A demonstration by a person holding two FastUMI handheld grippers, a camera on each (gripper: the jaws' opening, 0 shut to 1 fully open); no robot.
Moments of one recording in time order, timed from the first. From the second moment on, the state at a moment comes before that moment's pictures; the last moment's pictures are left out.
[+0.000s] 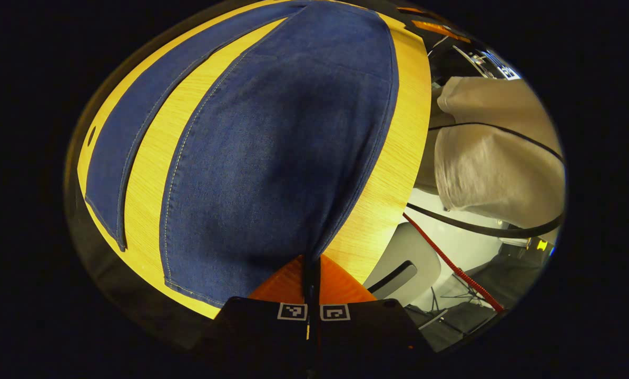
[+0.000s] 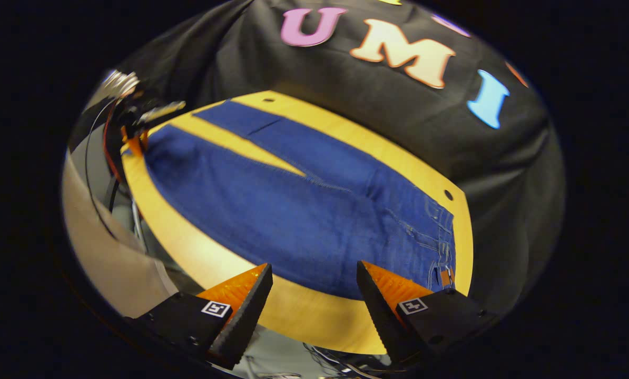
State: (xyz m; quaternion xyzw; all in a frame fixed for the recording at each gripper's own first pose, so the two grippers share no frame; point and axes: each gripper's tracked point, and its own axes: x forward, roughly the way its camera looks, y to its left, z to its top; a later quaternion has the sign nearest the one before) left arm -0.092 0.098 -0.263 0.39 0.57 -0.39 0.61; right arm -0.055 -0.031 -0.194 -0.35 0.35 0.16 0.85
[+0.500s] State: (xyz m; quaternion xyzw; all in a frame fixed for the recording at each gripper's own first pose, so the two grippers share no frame) left arm -0.089 0.100 -0.264 0.40 0.57 -0.34 0.63; right arm -0.029 -0.138 -0.230 -0.49 0.48 0.23 0.69
